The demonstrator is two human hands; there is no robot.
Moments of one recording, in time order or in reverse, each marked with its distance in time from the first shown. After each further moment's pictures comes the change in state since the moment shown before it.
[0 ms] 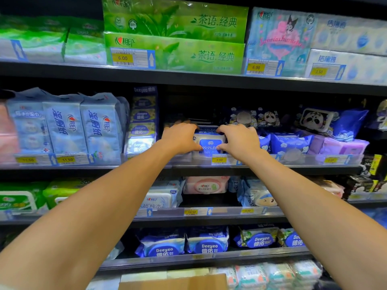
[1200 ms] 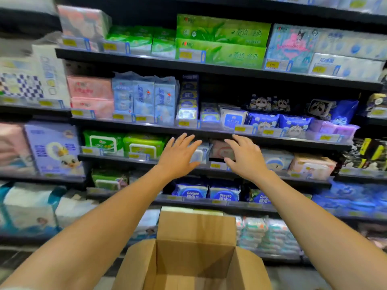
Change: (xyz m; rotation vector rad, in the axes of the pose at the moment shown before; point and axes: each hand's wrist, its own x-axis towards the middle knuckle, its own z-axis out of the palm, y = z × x) left_hand -0.286 -0.028 -0.009 0.094 0.032 0.042; right_hand -0.209 -0.090 -0.039 0.119 -0.045 -0.127
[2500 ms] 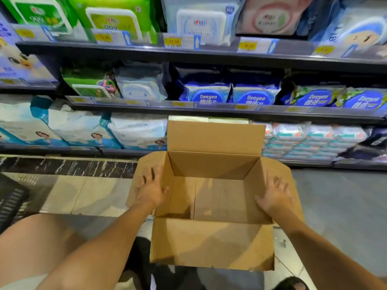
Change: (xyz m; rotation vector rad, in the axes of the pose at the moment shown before) left_hand -0.293 -0.005 0.327 -0.225 -0.815 -0.712; right_hand -0.299 0.029 0.339 0.169 -0.848 0.667
